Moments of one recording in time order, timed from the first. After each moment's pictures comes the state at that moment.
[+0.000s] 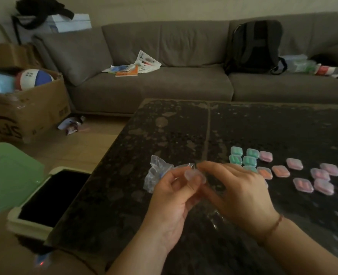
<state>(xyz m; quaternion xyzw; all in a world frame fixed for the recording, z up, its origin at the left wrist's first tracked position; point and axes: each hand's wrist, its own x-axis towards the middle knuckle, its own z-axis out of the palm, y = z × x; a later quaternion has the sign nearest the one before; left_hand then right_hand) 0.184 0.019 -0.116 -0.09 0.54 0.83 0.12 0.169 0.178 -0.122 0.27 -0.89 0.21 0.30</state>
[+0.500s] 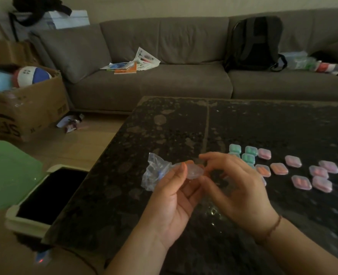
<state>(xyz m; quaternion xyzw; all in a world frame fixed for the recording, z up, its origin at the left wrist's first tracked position) 0.183 0.021 -0.120 -0.07 0.40 0.90 0.15 0.168 0.181 -0.125 0.27 -0.85 0.35 0.29</state>
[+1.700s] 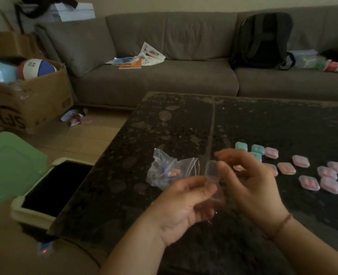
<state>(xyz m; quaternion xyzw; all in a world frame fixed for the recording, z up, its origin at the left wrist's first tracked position) 0.183 0.011 -0.126 -0.03 0.52 0.80 0.29 0.166 0.184 -0.128 0.14 -0.84 0.47 0.22</state>
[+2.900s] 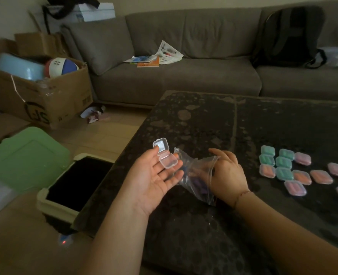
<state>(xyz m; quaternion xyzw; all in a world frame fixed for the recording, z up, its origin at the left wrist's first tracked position) 0.148 -0.059 -0.110 -0.25 0.45 0.86 0.06 0.079 0.125 -0.190 0.10 -0.97 0.22 0.03</state>
